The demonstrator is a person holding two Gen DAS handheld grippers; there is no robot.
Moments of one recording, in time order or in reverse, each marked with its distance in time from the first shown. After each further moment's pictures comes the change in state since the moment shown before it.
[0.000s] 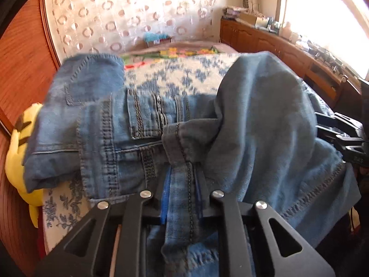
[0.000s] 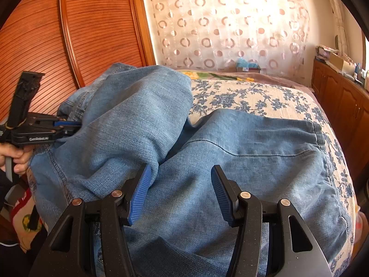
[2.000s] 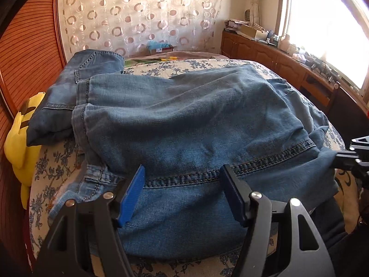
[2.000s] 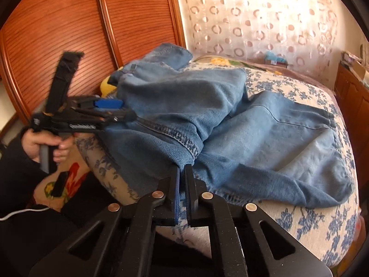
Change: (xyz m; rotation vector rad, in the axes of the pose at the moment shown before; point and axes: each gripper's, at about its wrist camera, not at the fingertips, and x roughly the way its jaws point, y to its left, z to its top) left arm -0.023 -0.031 -0.054 -0.060 -0.060 -0.014; right arm -0.067 0.071 -0.039 -0.096 0.107 0.136
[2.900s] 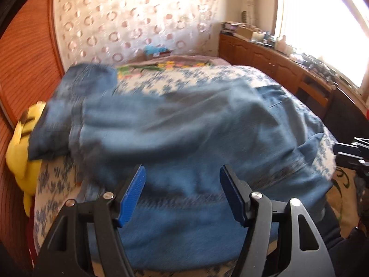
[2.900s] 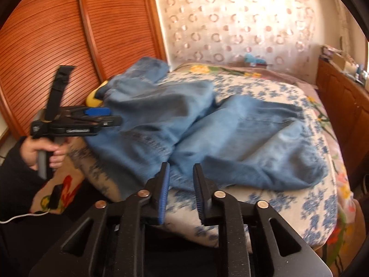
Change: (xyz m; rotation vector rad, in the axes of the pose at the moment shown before) left arm -0.010 -0.020 0.025 0.039 -0.023 -0.010; right arm -0.037 -0.023 -0.005 0.078 -0.058 -0.108
